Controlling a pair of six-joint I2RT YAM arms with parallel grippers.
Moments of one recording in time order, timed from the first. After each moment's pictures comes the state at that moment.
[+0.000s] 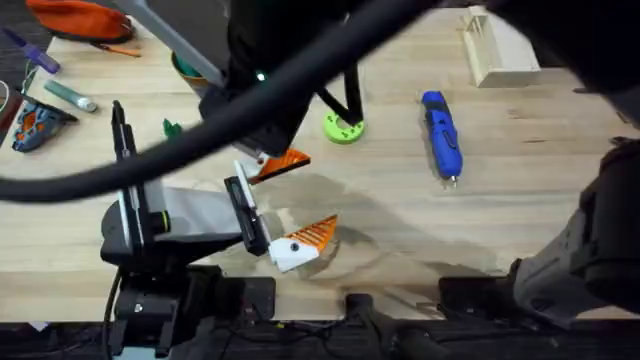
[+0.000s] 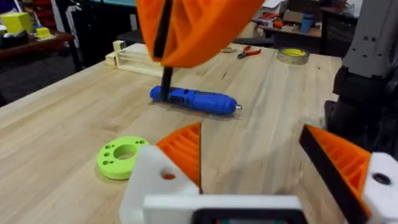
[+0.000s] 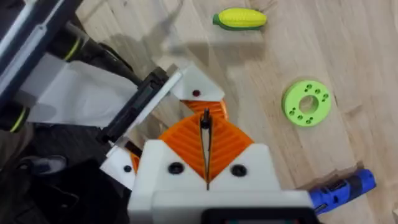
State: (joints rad) left arm -0.03 0.01 0.01 -0.12 1.13 0.08; right arm 1.08 1.94 2.32 -1.57 0.02 -0.06
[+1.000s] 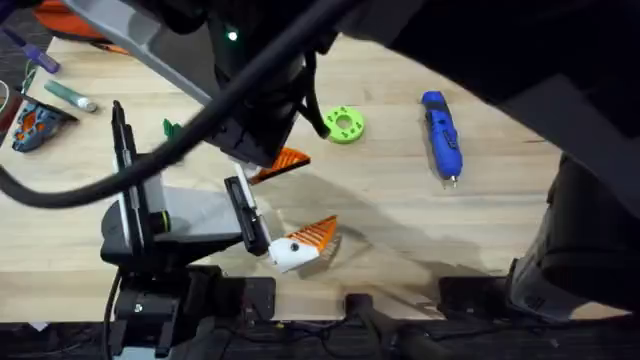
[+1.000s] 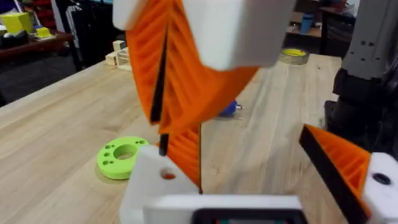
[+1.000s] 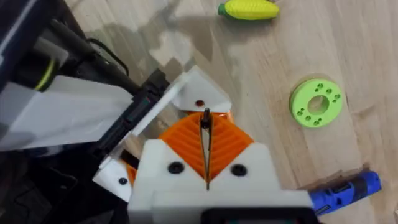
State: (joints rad) left arm -0.03 0.01 0.01 -0.12 1.13 0.08; right arm 1.10 2.02 2.32 -1.58 0.02 -0.07
